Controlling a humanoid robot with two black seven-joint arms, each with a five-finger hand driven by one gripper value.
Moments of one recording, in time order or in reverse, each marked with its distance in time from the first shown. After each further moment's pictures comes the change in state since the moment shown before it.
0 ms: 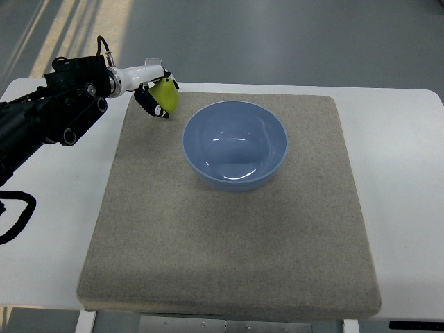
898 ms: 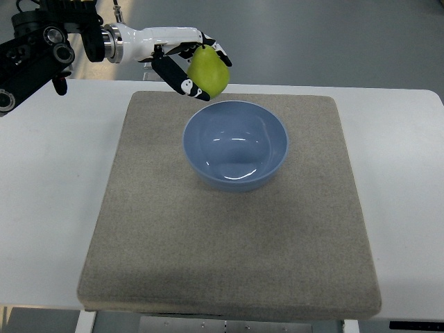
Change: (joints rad) left arm -0.057 0.206 0.014 -0.507 -0.453 -0.262 0.000; right arm 0.000 0.000 0.000 0.000 0.000 0.000 0.000
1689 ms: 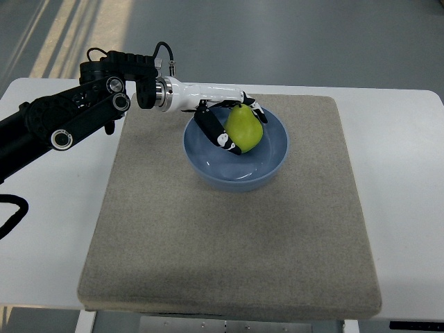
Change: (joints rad) left arm 0.073 -0.151 0.045 0.024 0.077 -0.009 0.002; right arm 0.000 0.000 0.000 0.000 0.000 0.000 0.000
